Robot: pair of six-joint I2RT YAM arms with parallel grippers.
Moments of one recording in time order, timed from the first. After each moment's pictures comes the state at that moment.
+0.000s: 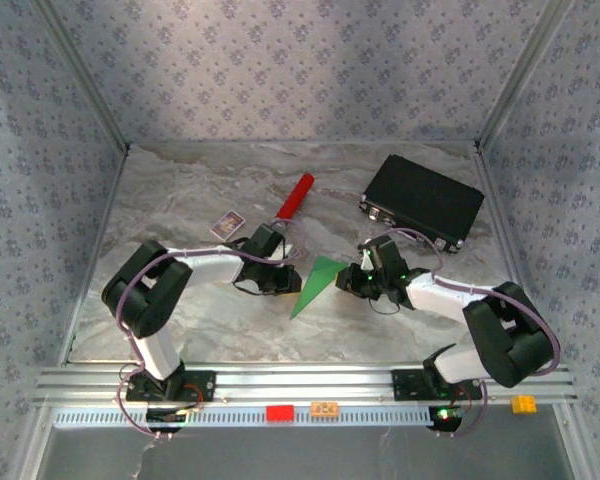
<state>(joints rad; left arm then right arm) -0.70 1.75 0.87 -0.22 0.49 -0.66 0.52 1.38 0.50 0.01 -0.38 0.80</state>
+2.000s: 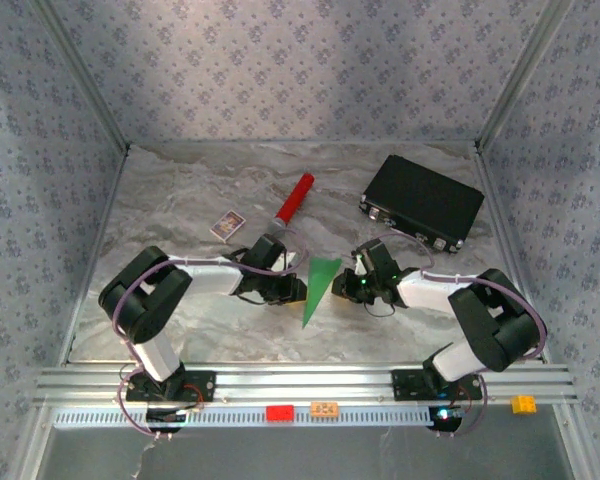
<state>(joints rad) -0.75 1.72 0.77 -0.06 0.55 -0.77 0.56 1.48 0.52 0.02 -0.38 0.82</state>
